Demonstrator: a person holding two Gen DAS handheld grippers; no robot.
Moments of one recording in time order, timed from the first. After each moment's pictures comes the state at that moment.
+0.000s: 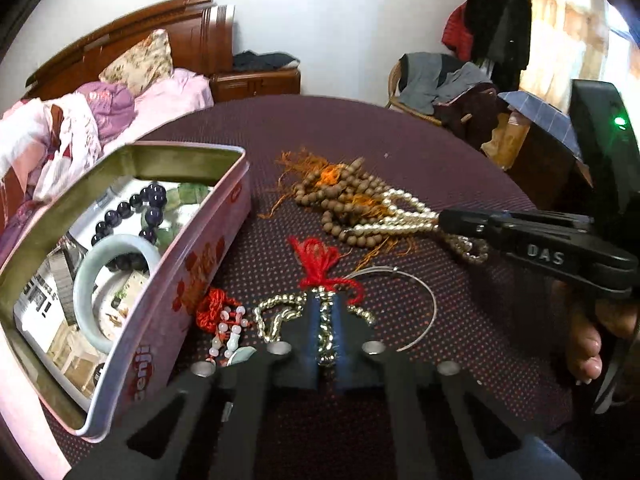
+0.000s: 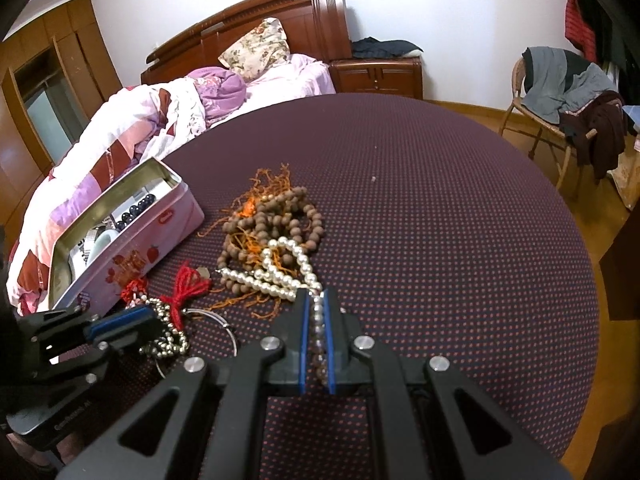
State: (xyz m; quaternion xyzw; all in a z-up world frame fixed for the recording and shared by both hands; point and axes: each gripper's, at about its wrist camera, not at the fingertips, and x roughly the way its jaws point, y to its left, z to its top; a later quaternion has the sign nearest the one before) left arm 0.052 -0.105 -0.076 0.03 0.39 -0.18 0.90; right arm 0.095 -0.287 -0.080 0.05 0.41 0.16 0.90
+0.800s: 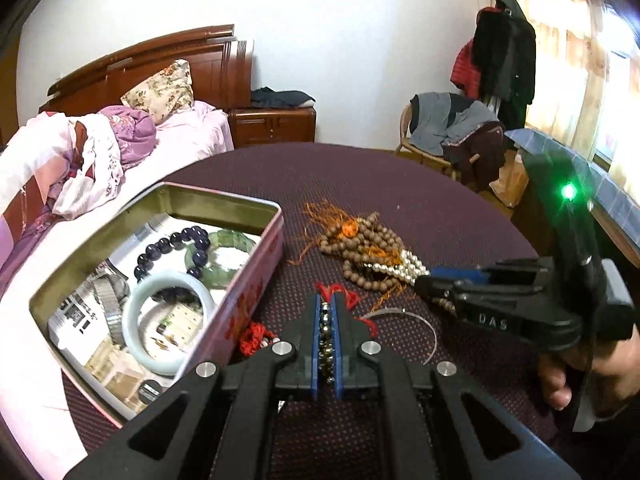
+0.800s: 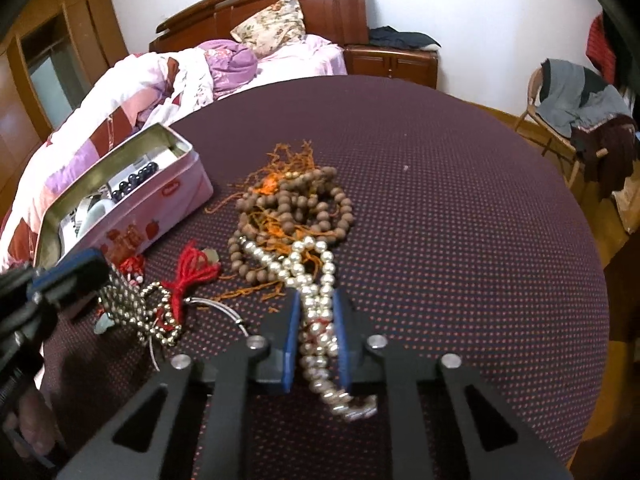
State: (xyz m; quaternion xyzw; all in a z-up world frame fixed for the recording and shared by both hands) left arm 0.049 -0.080 -0.048 0.00 0.33 -0.15 0.93; right arm 0.100 -0.263 -0.087 0.00 0.43 0.17 0.89
